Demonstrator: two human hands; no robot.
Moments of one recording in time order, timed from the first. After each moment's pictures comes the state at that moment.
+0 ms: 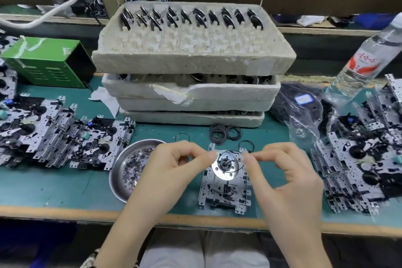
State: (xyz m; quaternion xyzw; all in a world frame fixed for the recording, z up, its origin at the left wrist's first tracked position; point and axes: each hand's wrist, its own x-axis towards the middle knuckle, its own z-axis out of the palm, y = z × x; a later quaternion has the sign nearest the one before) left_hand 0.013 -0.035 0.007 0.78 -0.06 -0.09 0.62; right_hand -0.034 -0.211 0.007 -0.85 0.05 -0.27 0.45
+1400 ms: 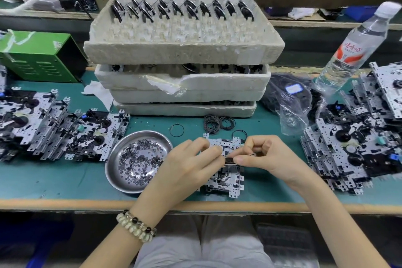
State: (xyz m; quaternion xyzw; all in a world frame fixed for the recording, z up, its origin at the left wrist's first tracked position) left_hand 0.031 -0.052 -0.059 0.82 -0.45 0.34 0.10; right_hand 0.016 -0.274 -0.029 -0.77 -0.02 0.16 0.61
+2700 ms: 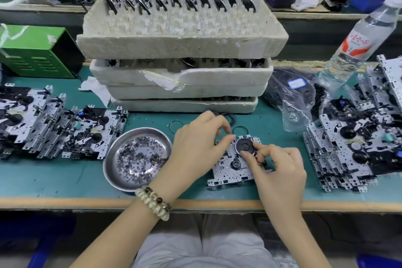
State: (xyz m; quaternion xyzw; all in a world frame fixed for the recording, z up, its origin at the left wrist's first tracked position) left_hand 0.049 -0.087 -0.024 0.93 -0.20 0.02 0.30; right_hand -0.024 -0.246 -0.073 -0.89 0.08 -0.32 0.33
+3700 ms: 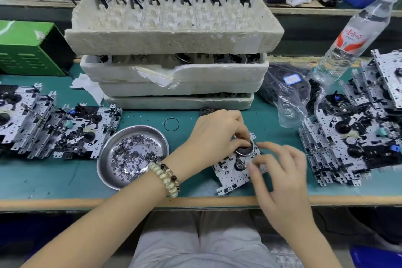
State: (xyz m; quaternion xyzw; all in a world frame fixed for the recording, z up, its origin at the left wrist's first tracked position) left_hand 0.068 -0.116 -0.023 0.90 -0.35 -0.02 0.26; right_hand -0.050 -0.258 -0.065 -0.94 -0.03 -0.26 0.23
